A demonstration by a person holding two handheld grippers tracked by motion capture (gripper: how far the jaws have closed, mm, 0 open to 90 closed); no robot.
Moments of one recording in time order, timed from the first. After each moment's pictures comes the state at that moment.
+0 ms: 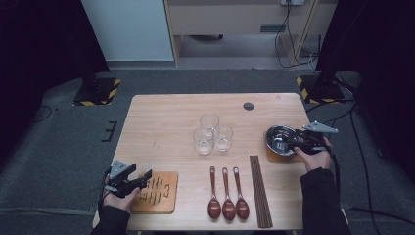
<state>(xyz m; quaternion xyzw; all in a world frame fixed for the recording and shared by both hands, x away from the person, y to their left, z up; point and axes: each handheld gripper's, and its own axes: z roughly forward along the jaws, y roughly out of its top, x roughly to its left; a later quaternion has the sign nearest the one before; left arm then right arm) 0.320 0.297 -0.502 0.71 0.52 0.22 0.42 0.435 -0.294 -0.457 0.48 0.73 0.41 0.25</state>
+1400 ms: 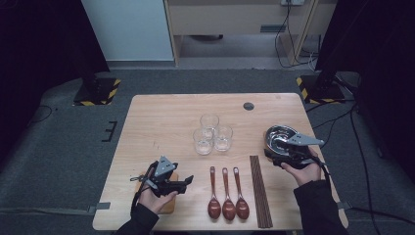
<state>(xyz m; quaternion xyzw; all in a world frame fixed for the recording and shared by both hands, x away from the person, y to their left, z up) 0.325 0.175 -0.475 0.80 0.38 0.16 0.42 0.392 -0.246 -0.454 0.40 0.77 0.45 0.20</state>
